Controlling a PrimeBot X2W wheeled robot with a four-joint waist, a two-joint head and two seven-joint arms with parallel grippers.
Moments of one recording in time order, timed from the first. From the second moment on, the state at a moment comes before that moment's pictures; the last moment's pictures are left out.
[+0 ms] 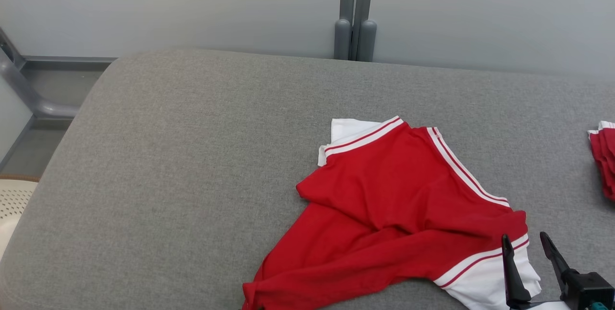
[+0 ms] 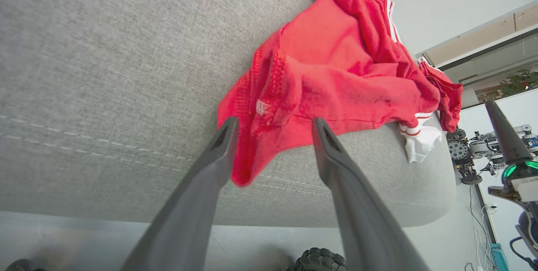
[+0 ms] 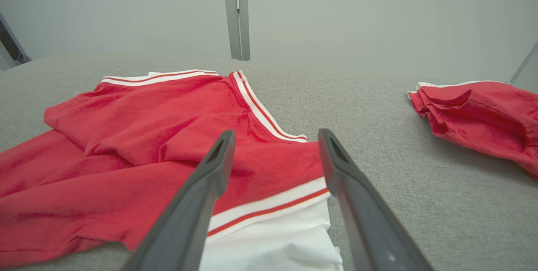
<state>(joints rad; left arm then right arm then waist) 0.10 0.34 -0.64 0.25 -1.10 -0.13 -0.08 0.21 -0.05 -0.13 0.11 0.04 0.13 -0.26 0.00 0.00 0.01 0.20</state>
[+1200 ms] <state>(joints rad) 0.14 0.54 -0.81 0.08 -1.25 -0.13 0.08 0.22 -0.05 -0.12 0.12 0.06 0.13 -0.26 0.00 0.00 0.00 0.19</state>
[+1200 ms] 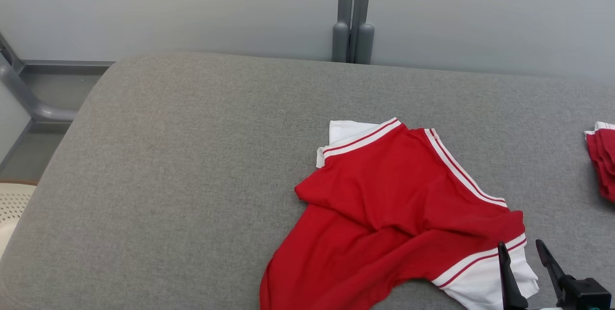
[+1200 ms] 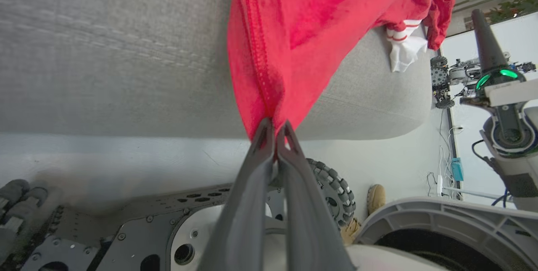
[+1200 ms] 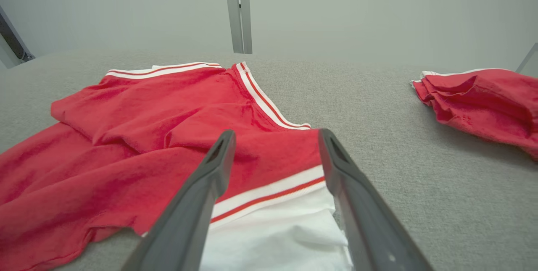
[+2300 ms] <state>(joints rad) -0.15 0.41 -0.86 0.49 -1.15 -0.13 0.02 0.20 -0.05 -0.10 0.12 0.04 0.13 -0.26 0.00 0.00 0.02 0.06</state>
